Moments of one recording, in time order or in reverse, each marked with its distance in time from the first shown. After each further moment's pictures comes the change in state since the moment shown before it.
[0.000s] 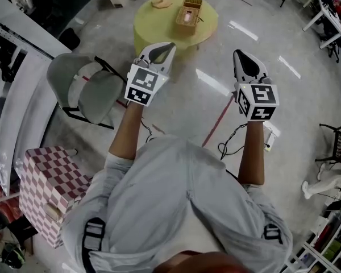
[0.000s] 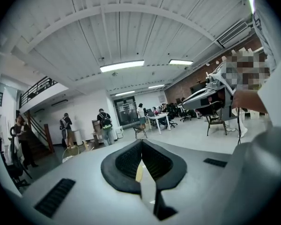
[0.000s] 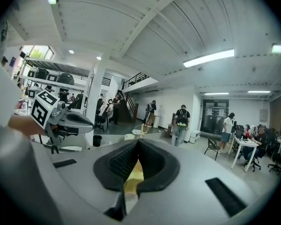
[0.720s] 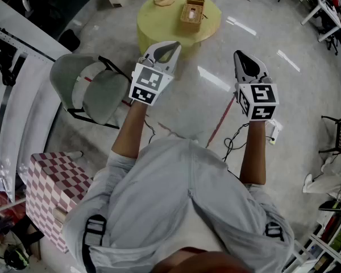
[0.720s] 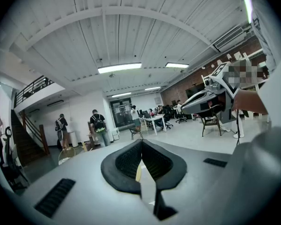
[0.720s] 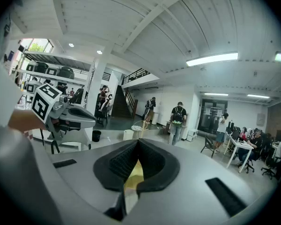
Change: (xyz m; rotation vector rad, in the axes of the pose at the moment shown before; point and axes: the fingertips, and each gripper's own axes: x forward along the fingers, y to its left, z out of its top) left arm -0.023 0.013 -0.004 0.009 -0.030 -0.058; right arm 0.004 0.042 0.002 -0.044 0.054 -0.033
